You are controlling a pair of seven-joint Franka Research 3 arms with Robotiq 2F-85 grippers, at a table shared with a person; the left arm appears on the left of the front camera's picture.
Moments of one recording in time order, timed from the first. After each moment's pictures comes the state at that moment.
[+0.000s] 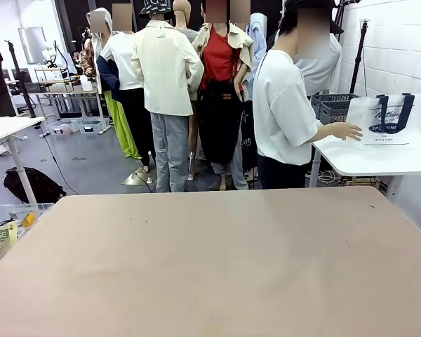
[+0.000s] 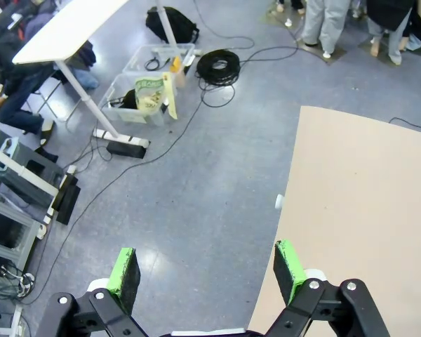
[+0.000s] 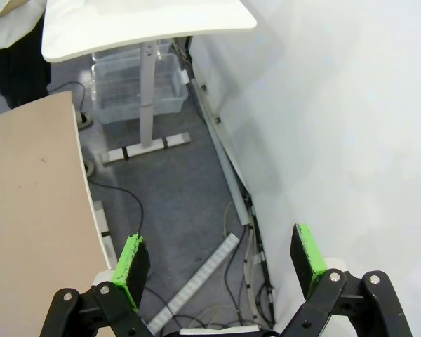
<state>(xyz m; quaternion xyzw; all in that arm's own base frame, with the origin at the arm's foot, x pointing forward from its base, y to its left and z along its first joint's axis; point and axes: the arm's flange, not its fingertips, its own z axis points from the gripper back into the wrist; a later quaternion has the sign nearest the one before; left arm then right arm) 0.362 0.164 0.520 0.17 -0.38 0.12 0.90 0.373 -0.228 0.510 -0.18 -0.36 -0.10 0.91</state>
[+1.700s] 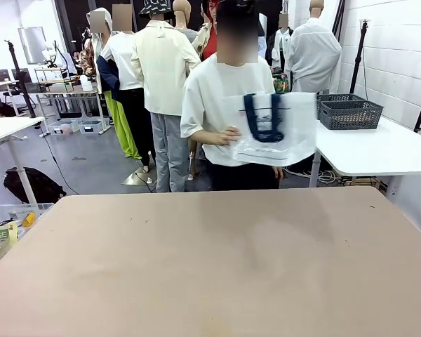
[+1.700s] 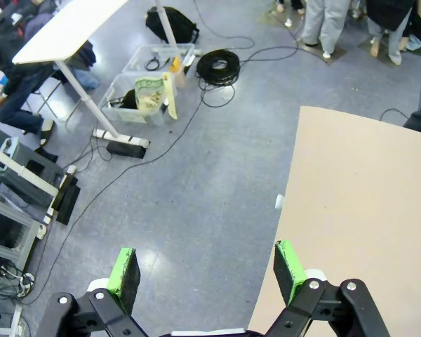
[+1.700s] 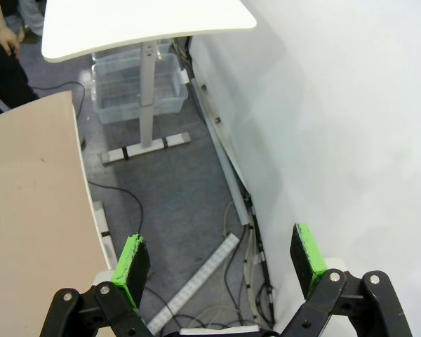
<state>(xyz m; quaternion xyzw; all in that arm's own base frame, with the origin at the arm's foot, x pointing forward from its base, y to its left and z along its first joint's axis) 0.362 0.164 0.521 0.17 -0.38 0.12 0.90 0.373 -0.228 0.510 -0.18 -0.36 -0.10 0.91</state>
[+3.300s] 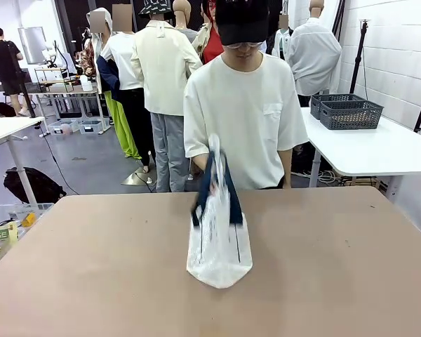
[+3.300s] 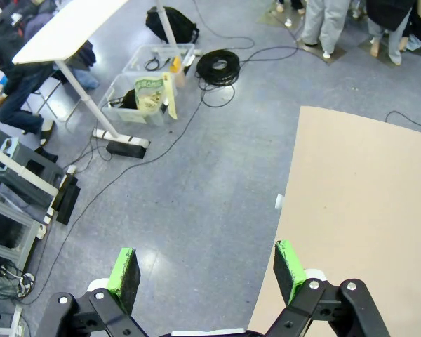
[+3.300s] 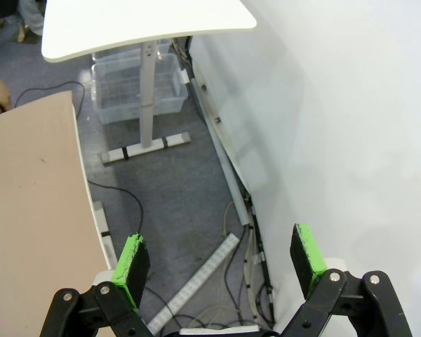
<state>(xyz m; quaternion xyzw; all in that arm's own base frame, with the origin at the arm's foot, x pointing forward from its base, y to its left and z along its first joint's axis) 0.362 0.164 0.521 0.17 -0.38 0.12 0.90 0.373 -0.228 0.510 -0.18 -0.36 -0.10 0.91</state>
